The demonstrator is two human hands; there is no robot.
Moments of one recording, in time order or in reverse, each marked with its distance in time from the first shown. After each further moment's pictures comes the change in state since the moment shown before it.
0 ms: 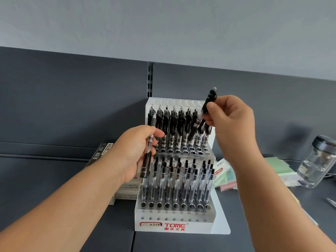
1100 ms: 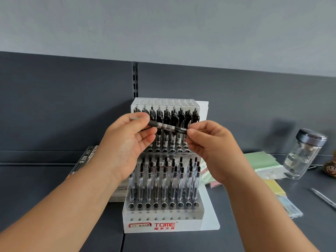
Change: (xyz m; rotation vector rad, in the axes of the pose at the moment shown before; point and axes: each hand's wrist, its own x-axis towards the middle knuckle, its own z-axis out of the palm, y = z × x) left_hand -0.002 0.006 0.018 -0.458 -0.039 0.166; right_hand -0.030 0.016 -0.018 0.338 -0.221 0.411
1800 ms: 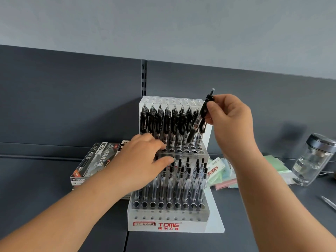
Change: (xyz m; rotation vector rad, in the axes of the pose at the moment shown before) left_hand -0.004 -0.022 -0.025 1.635 -0.290 0.426; right_hand 0.031 -0.021 0.003 -0.391 0.222 -0.410
